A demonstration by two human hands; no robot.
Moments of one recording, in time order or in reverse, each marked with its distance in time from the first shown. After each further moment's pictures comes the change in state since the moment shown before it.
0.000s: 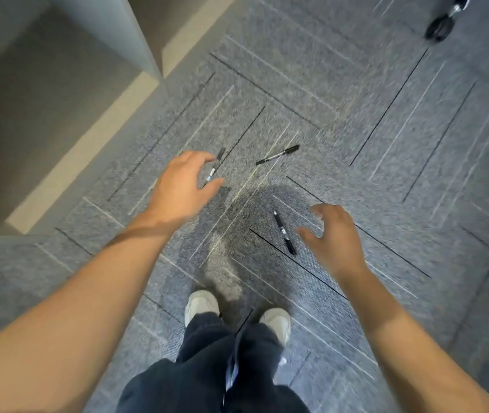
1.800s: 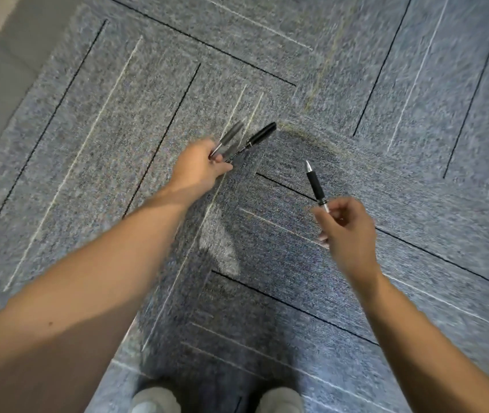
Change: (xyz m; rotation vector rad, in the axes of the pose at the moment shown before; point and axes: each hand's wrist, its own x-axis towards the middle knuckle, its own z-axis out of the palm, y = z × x) left_hand 0.213 -0.040 0.237 -0.189 -0.192 -0.076; right_hand 0.156 0.152 0.105 0.735 0.301 0.208
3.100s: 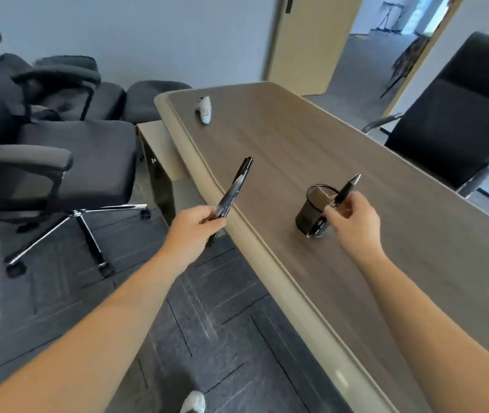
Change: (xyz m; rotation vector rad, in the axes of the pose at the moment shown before) left_hand -0.374 0.834 -0.140 -0.165 -0.693 0.811; right_hand -0.296 -0.510 -0.671 -0.019 1.151 0.042
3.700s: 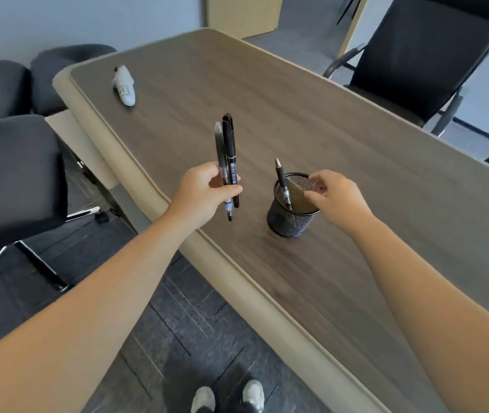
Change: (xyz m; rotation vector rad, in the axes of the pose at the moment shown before) left_hand 0.151 0.023 0.084 0.134 -0.269 0.096; right_hand 0.114 0.070 0.011 -0.401 -0.234 0.131
